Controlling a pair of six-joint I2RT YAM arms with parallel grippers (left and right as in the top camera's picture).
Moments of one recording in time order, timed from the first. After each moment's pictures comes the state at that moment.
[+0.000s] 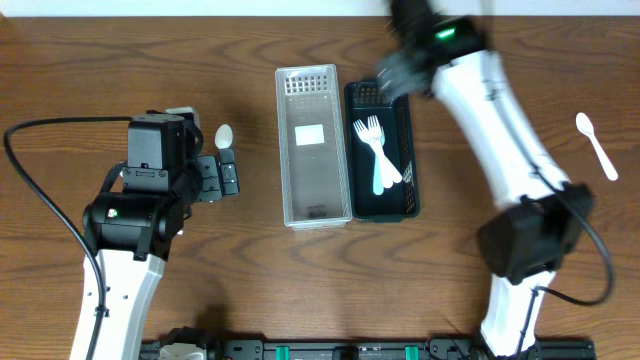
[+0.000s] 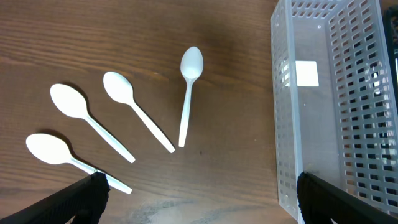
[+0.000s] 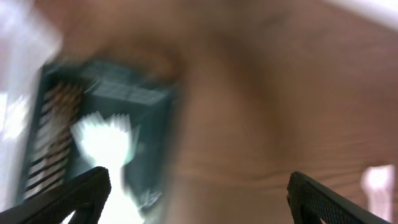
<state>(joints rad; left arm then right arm) -0.11 1.12 1.13 -0.95 -0.05 -0.19 0.29 2.06 2.15 -1.16 0.29 0.02</state>
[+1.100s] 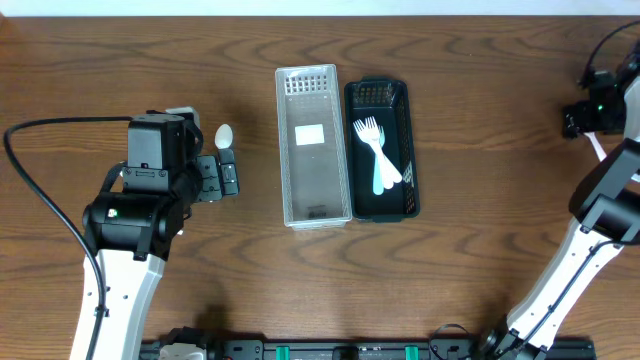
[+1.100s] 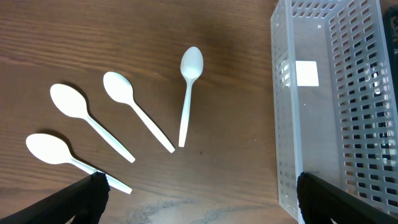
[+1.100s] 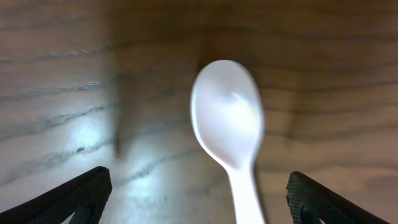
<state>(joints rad) -0.11 1.12 1.13 -0.95 -0.05 -0.19 -0.50 2.51 2.21 -1.14 0.07 -0.52</state>
